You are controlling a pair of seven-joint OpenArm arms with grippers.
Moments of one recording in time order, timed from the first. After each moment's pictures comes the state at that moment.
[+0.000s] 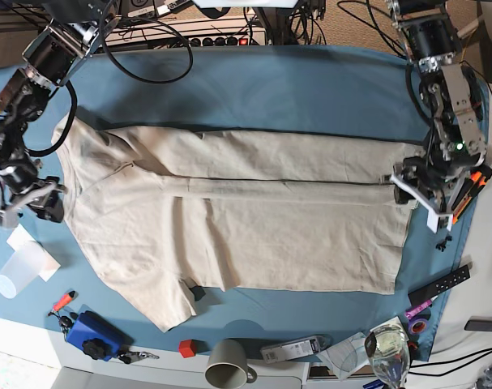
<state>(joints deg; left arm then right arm) -0.6 -10.6 -18.7 97.7 -19.5 -13.5 60.4 9.8 20.4 43.5 85.7 36.9 37.3 -62.4</state>
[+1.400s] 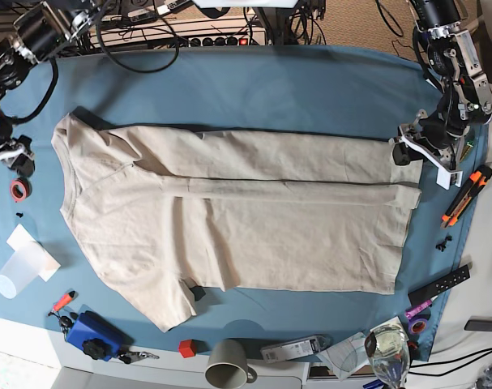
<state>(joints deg) 8.6 -11.1 -25.6 93.5 -34.3 -19.7 59.0 2.3 22.5 56.5 85.7 39.1 34.0 -70.7</state>
